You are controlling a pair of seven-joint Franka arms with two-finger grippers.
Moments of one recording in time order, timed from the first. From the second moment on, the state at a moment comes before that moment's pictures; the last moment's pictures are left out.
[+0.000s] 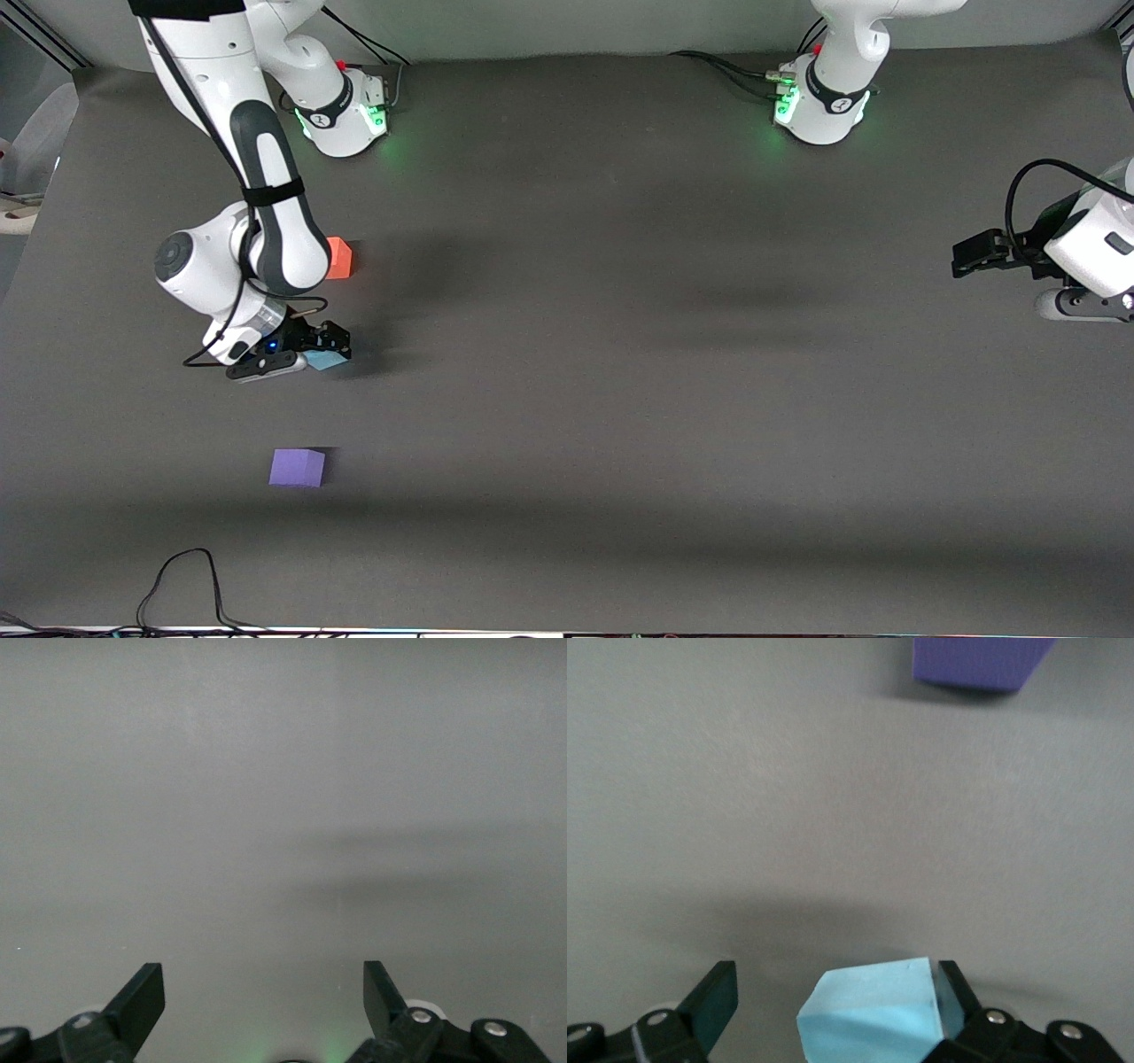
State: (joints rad) left arm -0.05 0.08 0.02 -1.59 0.01 1.54 0.02; right arm 0.78 0.42 -0.71 -2.24 0.80 2.55 -0.71
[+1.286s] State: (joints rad) left arm -0.05 0.08 0.02 -1.59 0.01 1.55 0.02; right arm 0.12 -0.05 -0.12 -1.82 0.06 1.80 -0.11
